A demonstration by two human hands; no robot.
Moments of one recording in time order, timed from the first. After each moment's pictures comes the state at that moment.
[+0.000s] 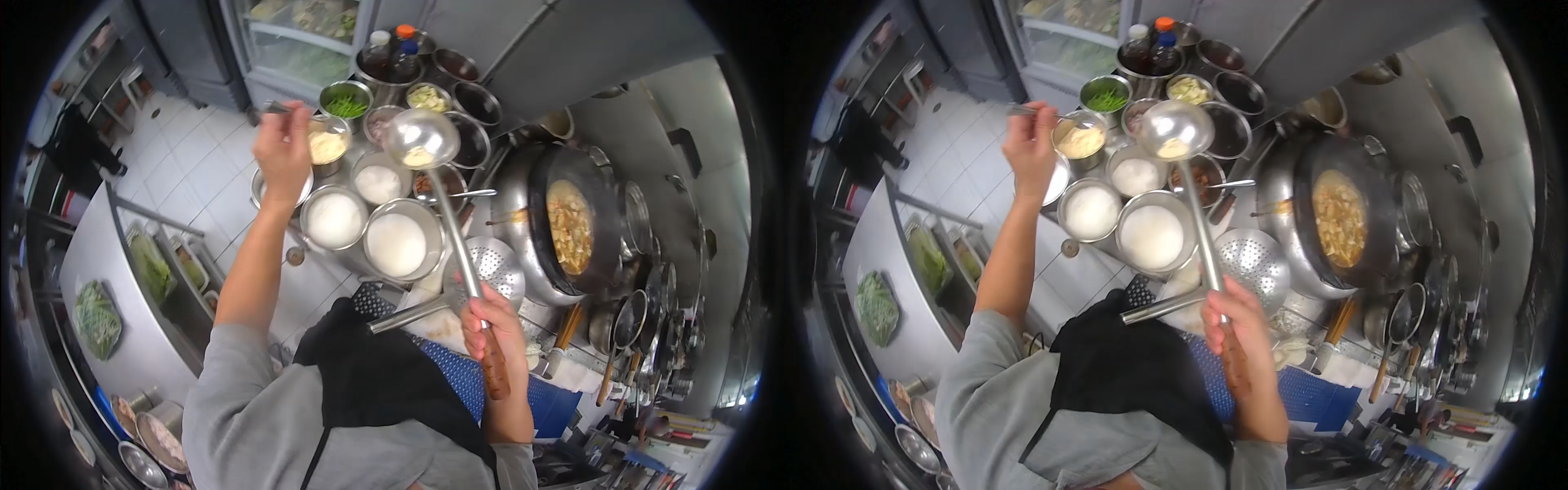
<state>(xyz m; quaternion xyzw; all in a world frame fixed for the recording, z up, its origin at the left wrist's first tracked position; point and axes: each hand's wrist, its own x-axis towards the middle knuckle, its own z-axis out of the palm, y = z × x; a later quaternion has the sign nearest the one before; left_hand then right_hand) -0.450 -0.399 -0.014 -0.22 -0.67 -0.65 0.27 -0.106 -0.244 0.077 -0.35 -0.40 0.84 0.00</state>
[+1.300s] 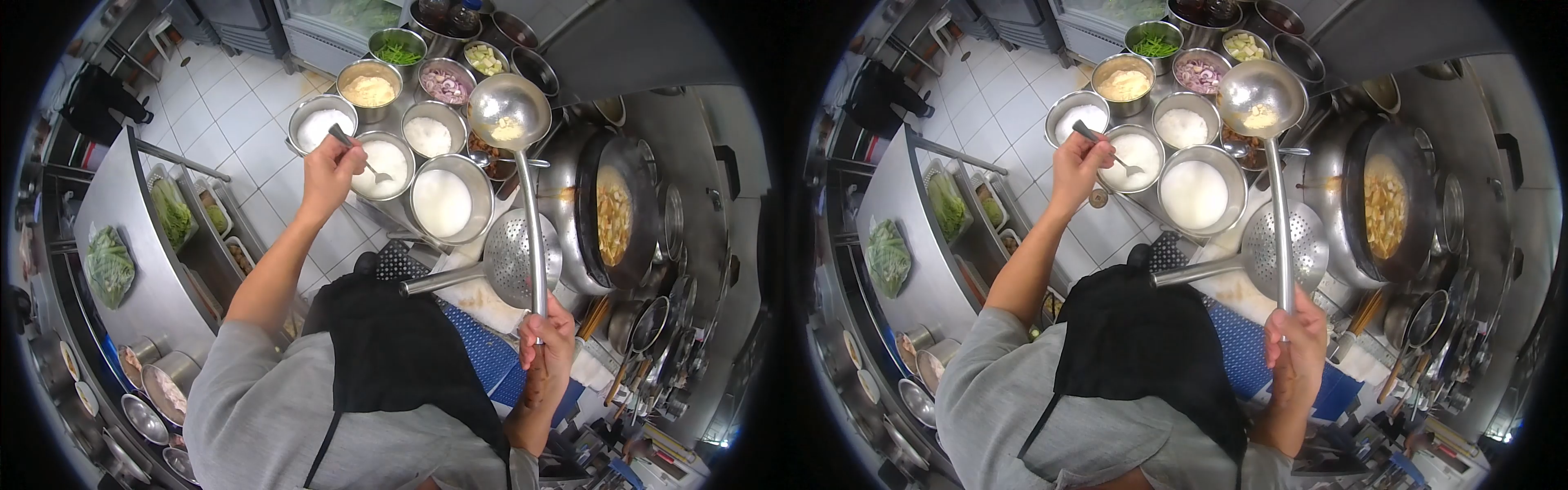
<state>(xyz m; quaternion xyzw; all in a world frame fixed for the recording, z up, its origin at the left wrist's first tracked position) -0.372 -0.457 -0.105 -0.14 -0.71 -0.68 -0.07 -0.053 -0.244 0.072 -0.38 -0.50 0.78 0.07</state>
